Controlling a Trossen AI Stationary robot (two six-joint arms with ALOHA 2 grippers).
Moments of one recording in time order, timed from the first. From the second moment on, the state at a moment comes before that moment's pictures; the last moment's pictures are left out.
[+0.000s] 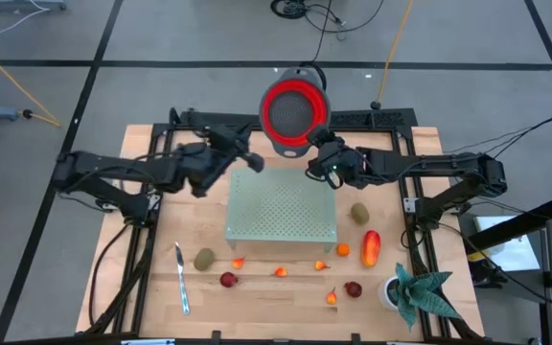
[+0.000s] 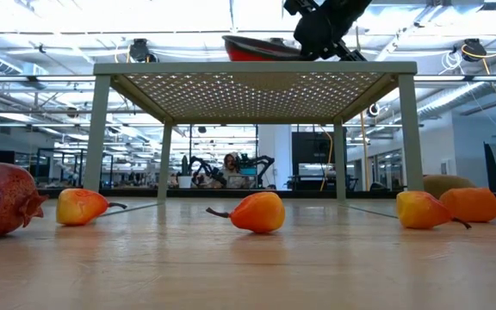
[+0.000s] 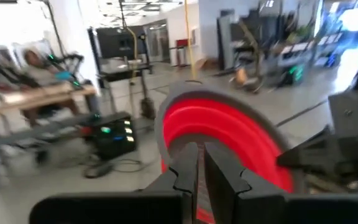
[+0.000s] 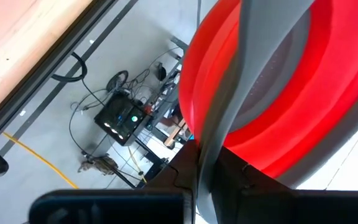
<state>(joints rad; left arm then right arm) -0.03 1.37 1.22 0.18 -0.99 0.12 -0.11 1.42 1.19 -0.34 0.95 -1.61</state>
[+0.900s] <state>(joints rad) -0.02 1.55 1.38 0.14 -1.12 0.26 -0.11 1.42 1.19 -0.34 0.99 -1.59</state>
